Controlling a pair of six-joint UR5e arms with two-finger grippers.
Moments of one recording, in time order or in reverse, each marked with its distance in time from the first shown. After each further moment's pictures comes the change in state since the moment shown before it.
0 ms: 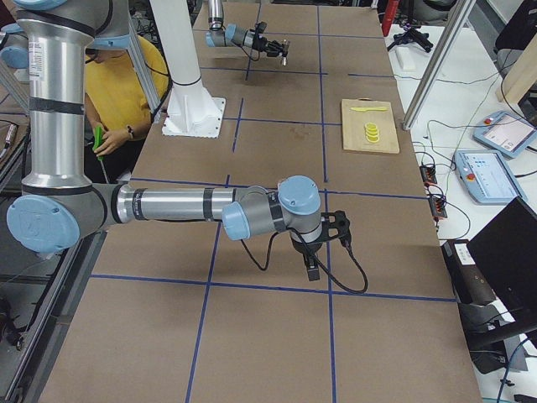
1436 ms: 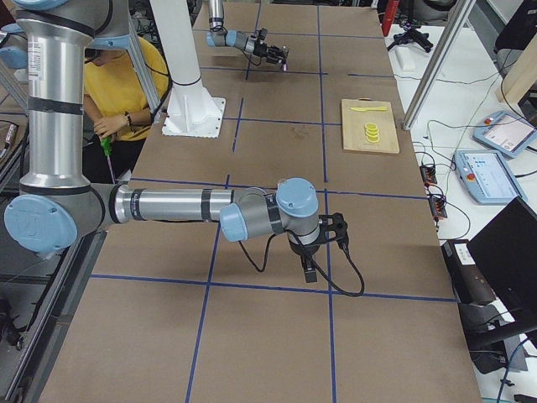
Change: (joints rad) left arm 0.000 0.006 0.039 0.312 0.034 -0.377; right arm 0.000 -0.011 0.000 -0.001 0.000 0.001
